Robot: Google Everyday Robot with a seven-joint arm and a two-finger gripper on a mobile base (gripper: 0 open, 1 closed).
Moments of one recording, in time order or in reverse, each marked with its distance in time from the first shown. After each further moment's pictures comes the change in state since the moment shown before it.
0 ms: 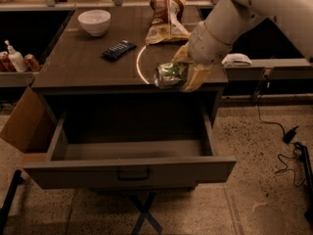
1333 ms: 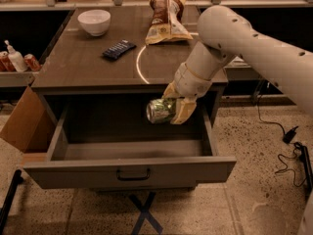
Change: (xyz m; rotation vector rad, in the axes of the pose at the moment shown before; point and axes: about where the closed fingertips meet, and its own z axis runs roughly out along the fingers) arm 0.012 0.043 0.098 -0.188 -0.034 0.058
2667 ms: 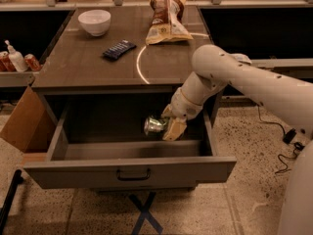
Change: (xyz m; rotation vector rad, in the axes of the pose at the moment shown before) arm 0.031 -0.003 0.084 -0.017 -0.071 0.282
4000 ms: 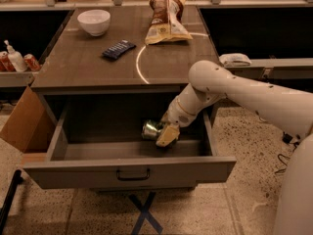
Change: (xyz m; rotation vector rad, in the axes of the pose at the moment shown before) arm 0.012 -0.021 0.038 0.087 -0.032 0.203
